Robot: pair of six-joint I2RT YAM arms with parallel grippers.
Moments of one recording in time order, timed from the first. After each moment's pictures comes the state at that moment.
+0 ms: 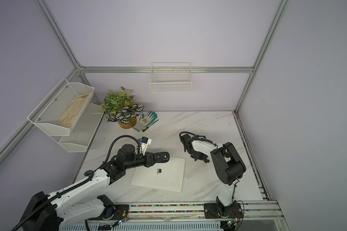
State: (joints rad) left arm -0.64 1.07 0.61 0.05 0.41 -0.64; right arm 0.49 1.83 1.14 -0.94 0.59 0.90
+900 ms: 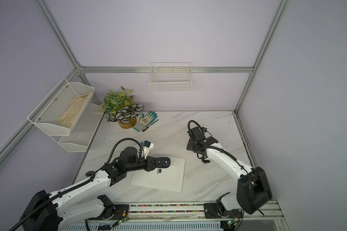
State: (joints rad) left arm -0.69 1.09 0.58 0.02 0.44 -0.63; right arm 0.46 1.31 1.04 -0.70 0.22 0.75
